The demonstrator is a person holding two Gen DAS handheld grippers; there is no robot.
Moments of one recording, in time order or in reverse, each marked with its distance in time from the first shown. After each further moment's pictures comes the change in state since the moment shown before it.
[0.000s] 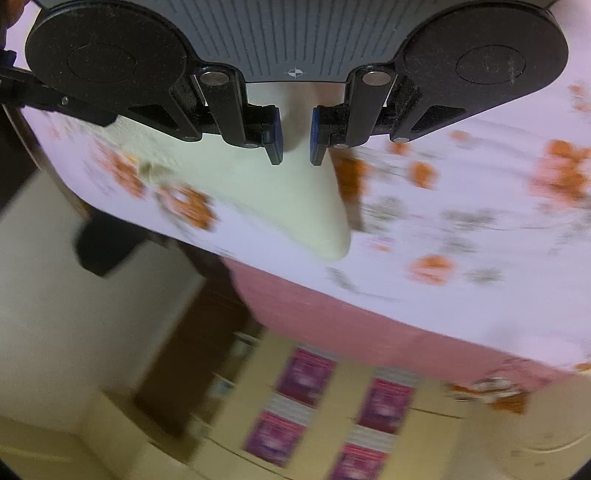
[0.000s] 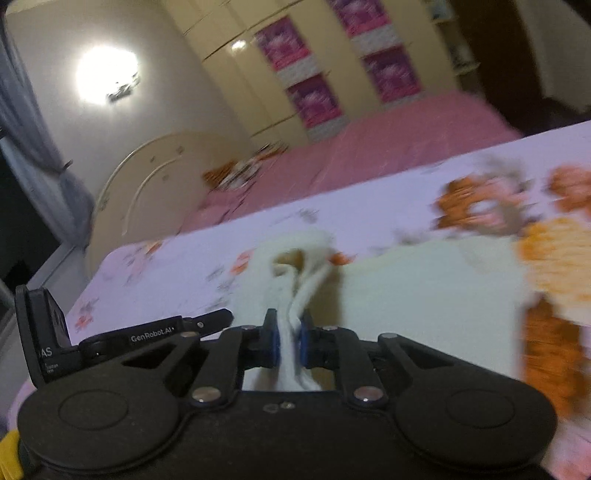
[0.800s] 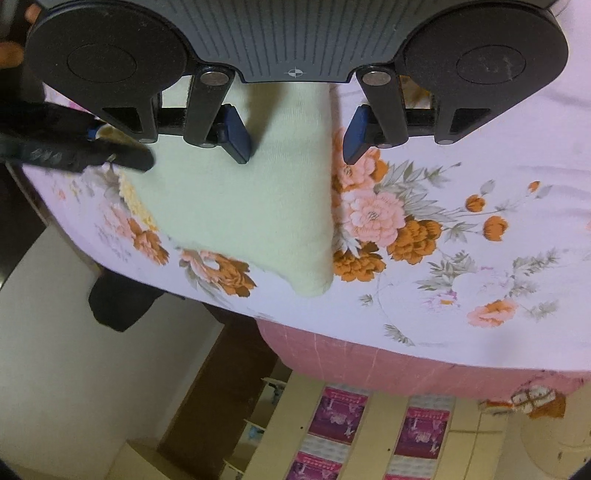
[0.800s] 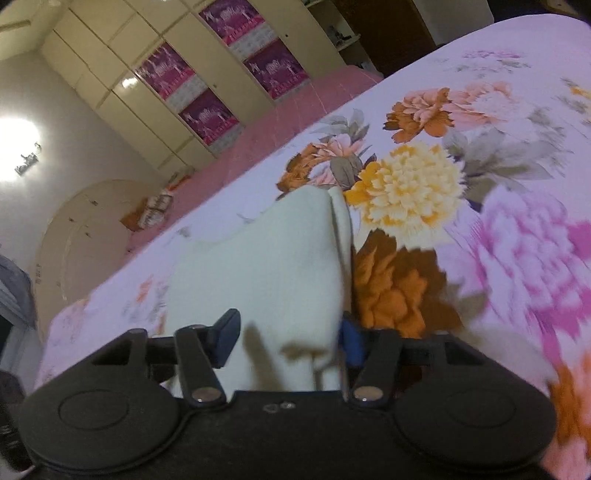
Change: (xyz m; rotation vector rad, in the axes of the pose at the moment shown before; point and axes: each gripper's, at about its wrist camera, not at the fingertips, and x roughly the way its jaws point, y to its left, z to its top) left arm 0.030 -0.040 -0.029 0.070 0.125 -0.010; right arm -0.007 -0.103 -0.018 0.297 0.001 -0.188
